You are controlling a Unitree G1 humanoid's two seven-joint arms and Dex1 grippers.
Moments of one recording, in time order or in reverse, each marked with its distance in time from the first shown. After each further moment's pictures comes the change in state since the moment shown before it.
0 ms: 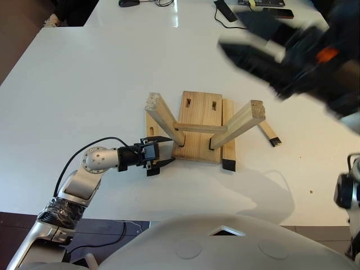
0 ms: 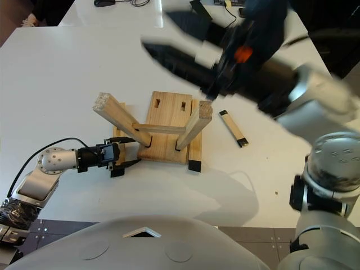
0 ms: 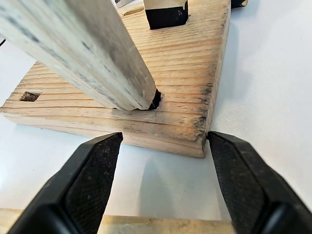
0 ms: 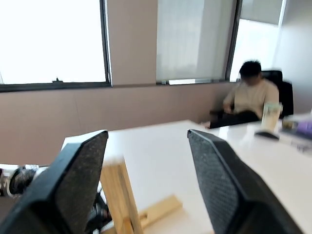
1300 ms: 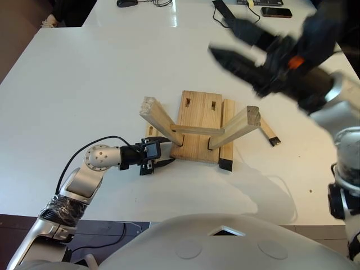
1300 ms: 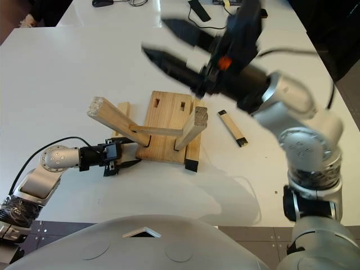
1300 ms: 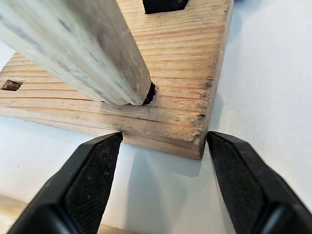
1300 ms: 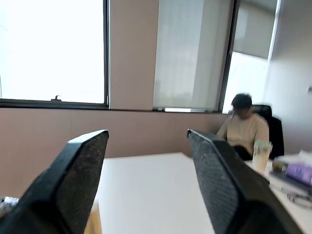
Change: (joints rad) left arm -0.023 -0.005 -0.020 -0.009 0.023 0.065 -0.005; right arm -0.278 0.045 -0.019 0.116 0.028 -0.208 -0.009
